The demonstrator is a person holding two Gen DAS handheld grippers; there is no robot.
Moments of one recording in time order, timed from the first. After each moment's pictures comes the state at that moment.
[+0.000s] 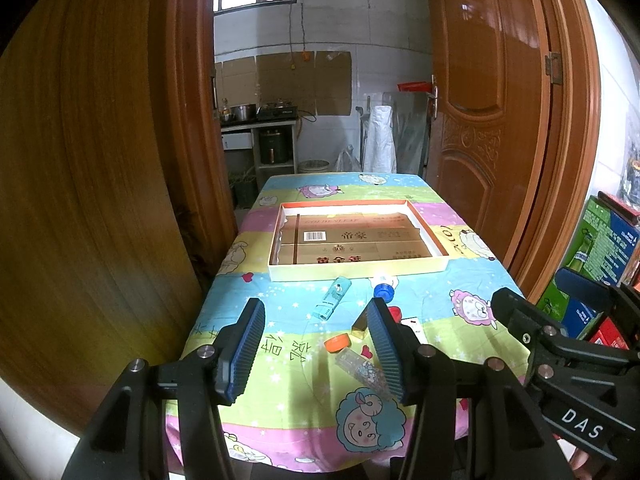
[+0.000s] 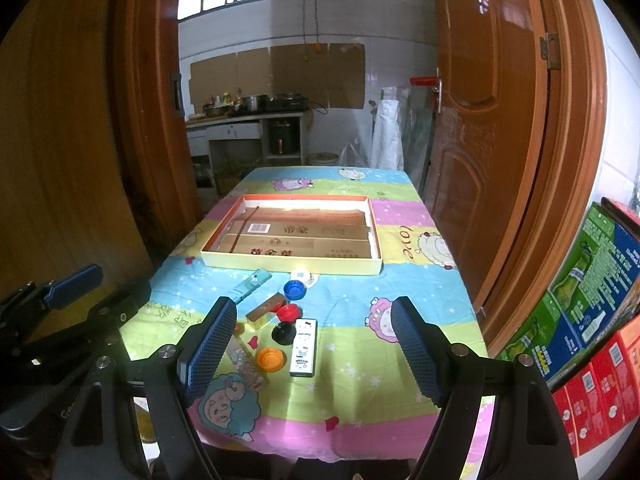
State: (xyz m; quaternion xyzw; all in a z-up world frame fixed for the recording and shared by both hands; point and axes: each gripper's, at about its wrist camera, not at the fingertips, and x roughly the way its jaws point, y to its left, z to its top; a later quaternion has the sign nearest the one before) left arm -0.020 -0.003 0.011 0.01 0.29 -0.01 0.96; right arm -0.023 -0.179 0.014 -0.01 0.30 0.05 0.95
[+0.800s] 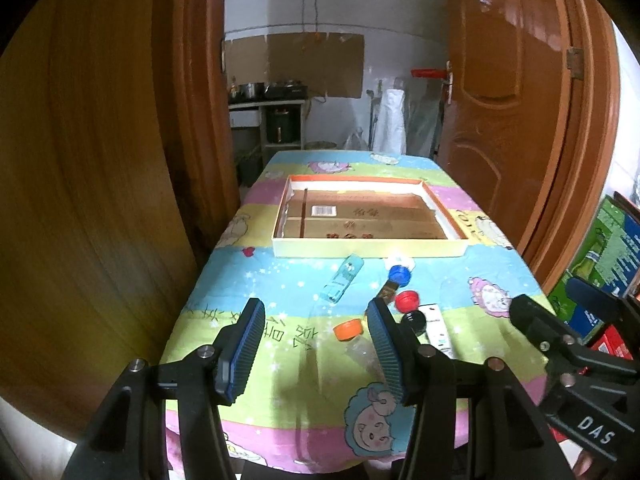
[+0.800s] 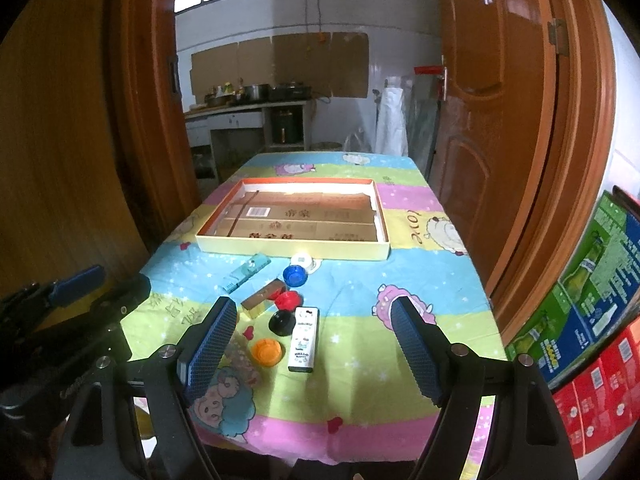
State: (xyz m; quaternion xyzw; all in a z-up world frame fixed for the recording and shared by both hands) left arm 0.000 0.009 -0.022 -0.01 0.32 0.01 0.95; right arm -0.007 -0.183 -0.013 0.00 0.31 0.06 0.95
